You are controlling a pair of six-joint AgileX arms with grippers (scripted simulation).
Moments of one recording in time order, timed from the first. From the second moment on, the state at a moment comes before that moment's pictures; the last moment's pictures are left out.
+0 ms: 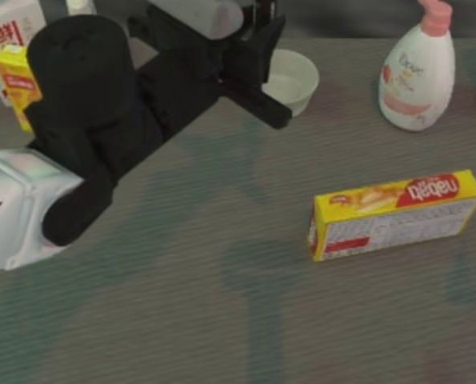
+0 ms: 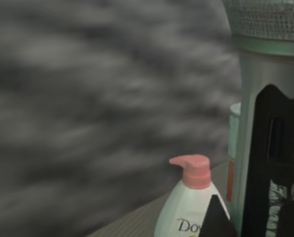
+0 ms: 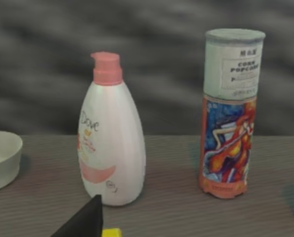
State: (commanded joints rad) left arm -0.63 1.50 0.82 0.73 0.16 0.02; right arm 0.00 0.00 0.00 0.00 0.00 0.00
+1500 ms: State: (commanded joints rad) left arm -0.64 1.49 0.81 0.72 0.15 0.02; right arm 0.39 0.76 0.44 0.33 -0.08 0.01
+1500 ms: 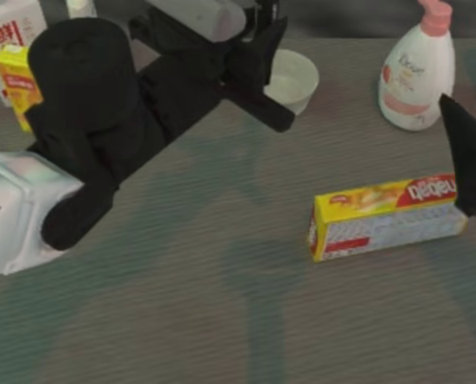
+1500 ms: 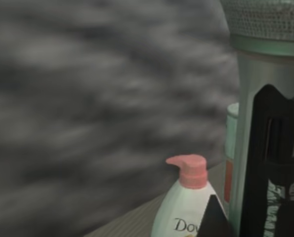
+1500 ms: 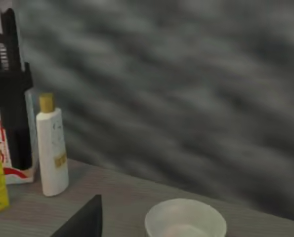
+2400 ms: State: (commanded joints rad) left arm -0.64 1.49 0.81 0.72 0.15 0.02; right arm 0.62 1.19 0.70 0.53 -0.13 0.01
